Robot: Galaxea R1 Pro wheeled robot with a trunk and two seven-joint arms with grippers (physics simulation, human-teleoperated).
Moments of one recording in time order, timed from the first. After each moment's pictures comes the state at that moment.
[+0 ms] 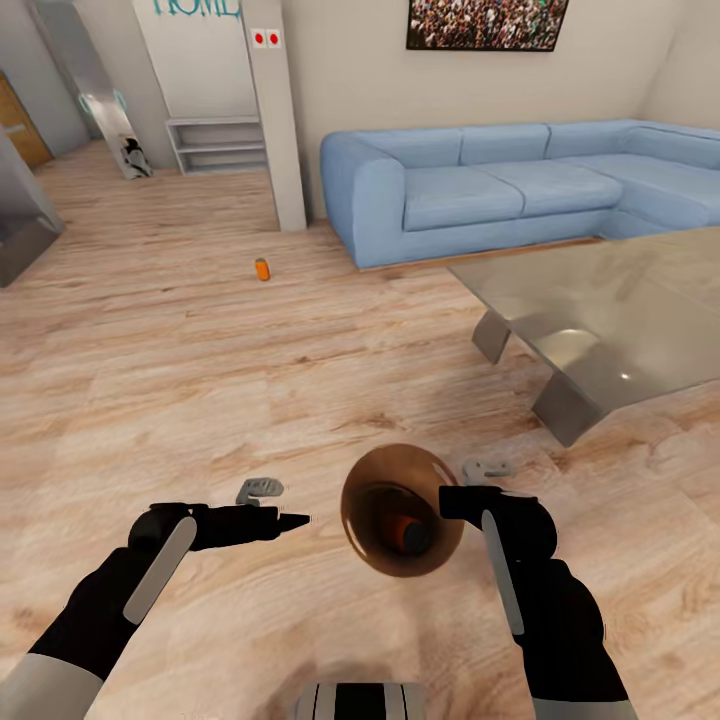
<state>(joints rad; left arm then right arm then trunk) -0.53 0.23 -0.23 -1.27 0.54 0.91 -0.37 -0.45 0.15 0.01 -1.57 0.08 1.04 0.00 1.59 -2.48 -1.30</state>
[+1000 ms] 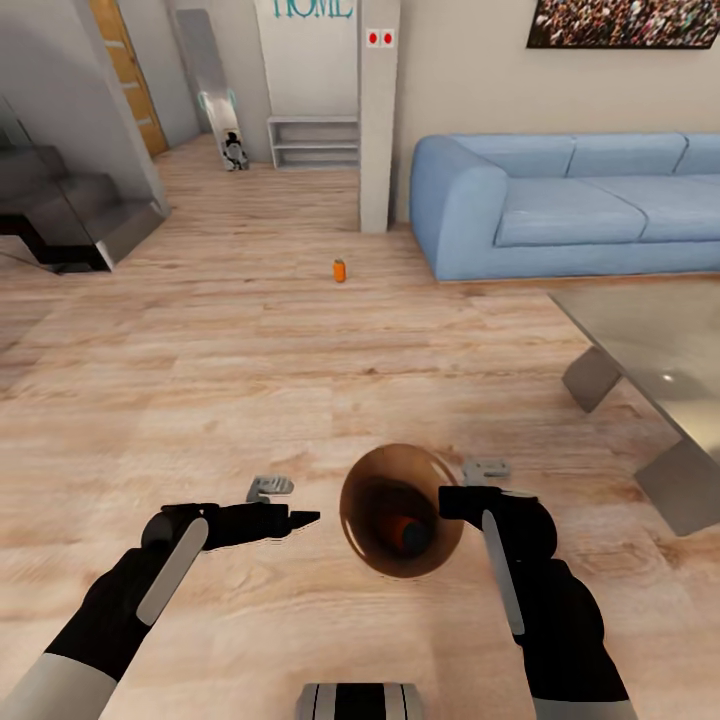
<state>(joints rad) -0.53 0.19 -0.24 -1.27 0.53 0.86 -0.37 -0.45 0.15 0.01 -1.57 0.07 1.05 0.00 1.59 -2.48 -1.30</state>
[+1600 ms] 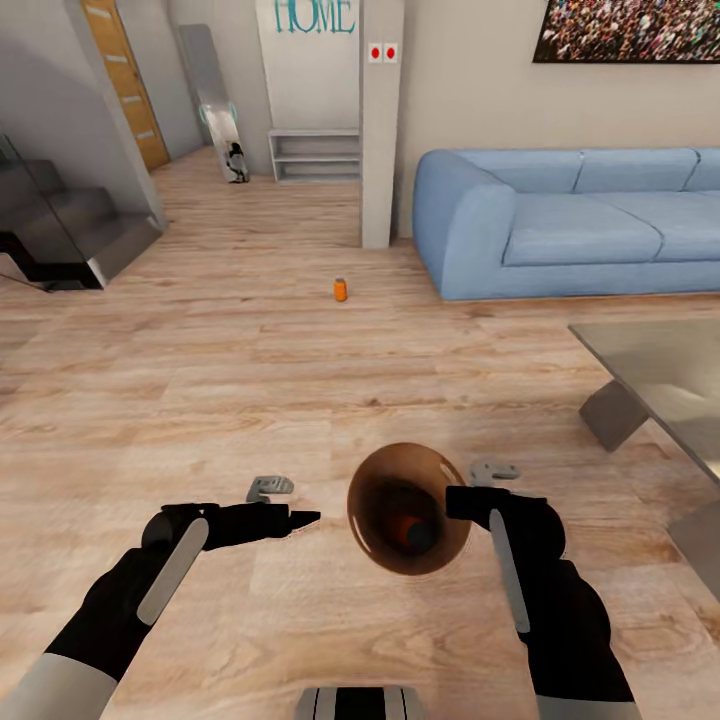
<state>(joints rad) -0.53 0.19 -0.24 -1.27 0.53 0.86 -0.37 -0.45 0.15 -0.03 -1.57 0.08 1.05 0.00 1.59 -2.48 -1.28</state>
